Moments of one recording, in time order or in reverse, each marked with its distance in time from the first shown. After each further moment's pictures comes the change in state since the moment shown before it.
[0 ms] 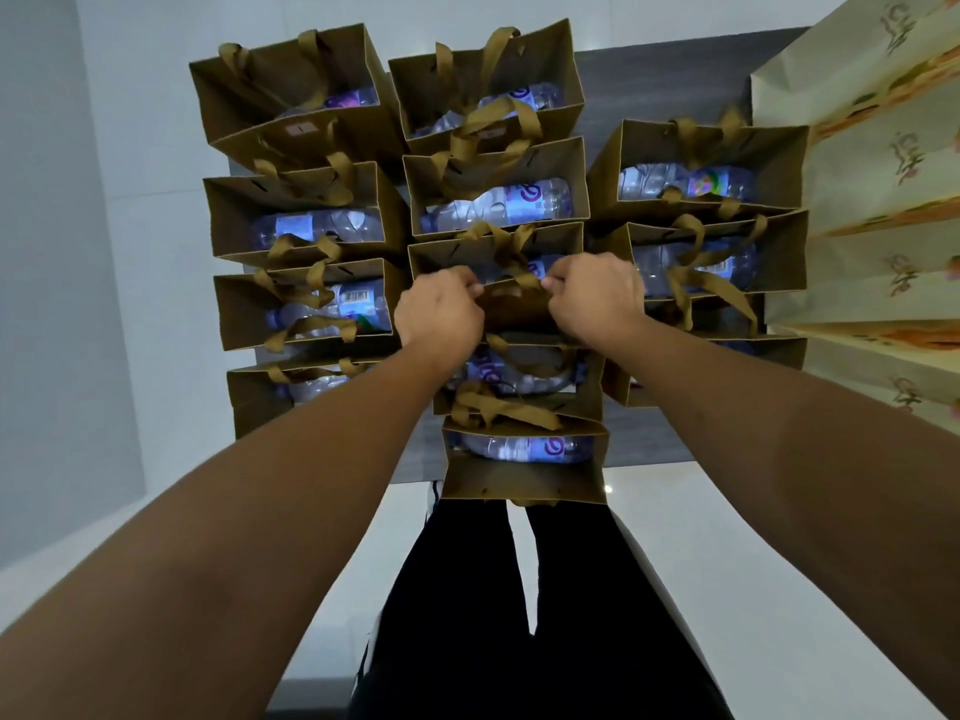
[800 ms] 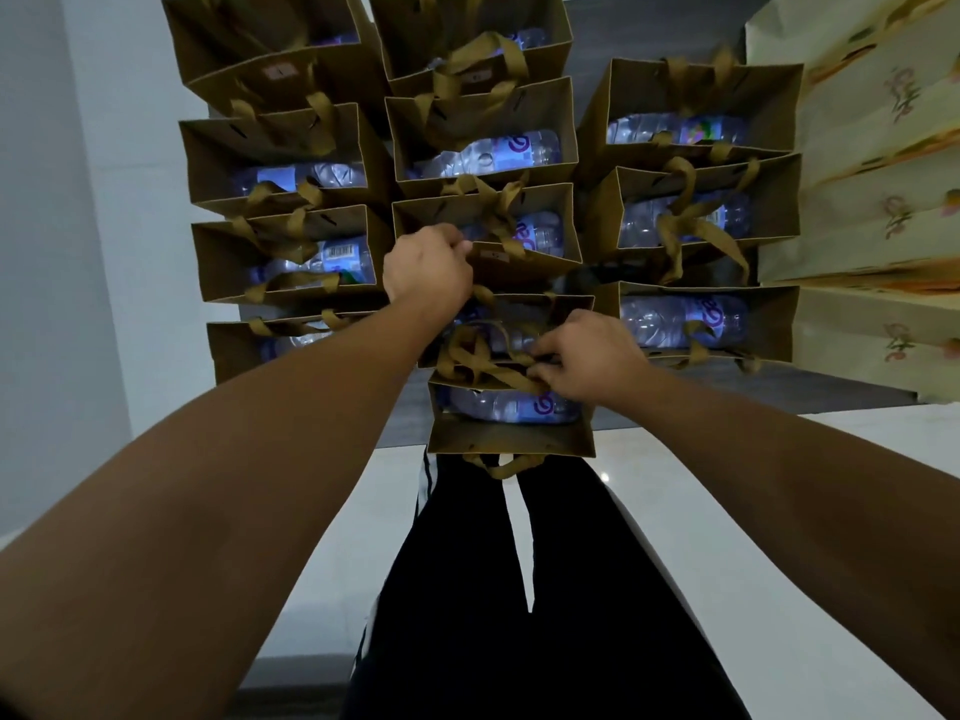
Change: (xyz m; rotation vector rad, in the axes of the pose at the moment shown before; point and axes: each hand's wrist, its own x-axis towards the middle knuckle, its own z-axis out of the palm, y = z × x) left_hand -0.012 0.002 0.011 -0.039 0.048 -0.070; right_hand -0.083 0.037 0.049 -0.072 -0.279 -0.351
